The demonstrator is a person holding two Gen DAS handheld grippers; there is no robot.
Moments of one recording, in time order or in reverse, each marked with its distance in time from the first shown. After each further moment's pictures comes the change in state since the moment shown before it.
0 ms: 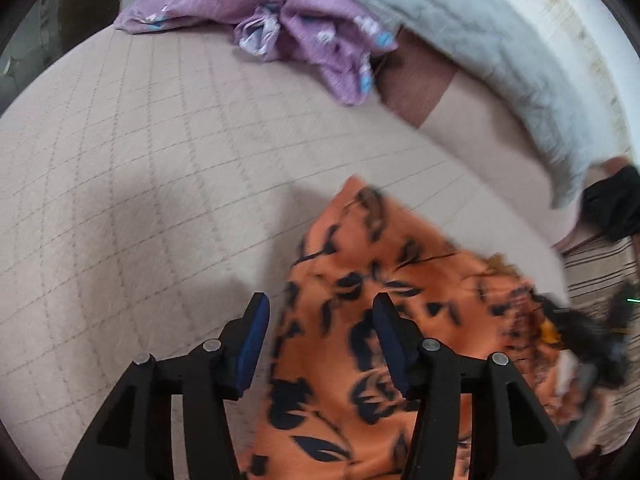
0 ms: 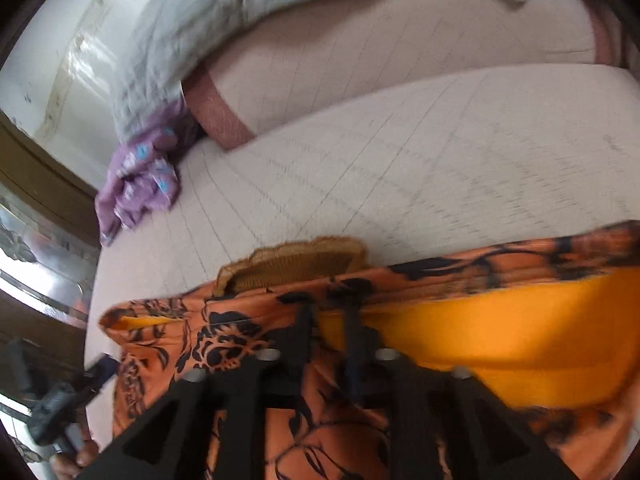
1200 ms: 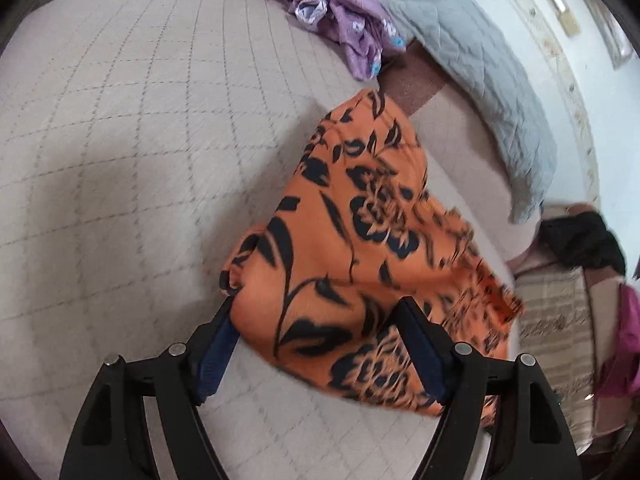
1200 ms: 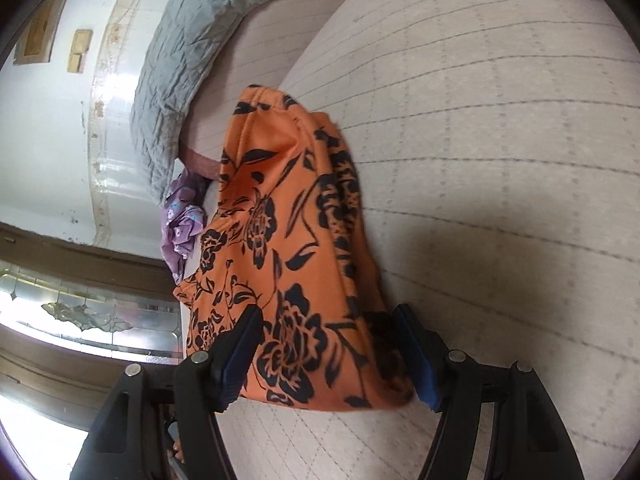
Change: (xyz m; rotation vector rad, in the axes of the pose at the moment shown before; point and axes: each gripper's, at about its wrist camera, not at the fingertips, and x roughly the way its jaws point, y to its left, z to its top) left arm -0.056 0.033 -0.123 -0.236 -0.045 -0.232; right arm -0.115 -0.170 -0.148 0.408 0.028 0.284
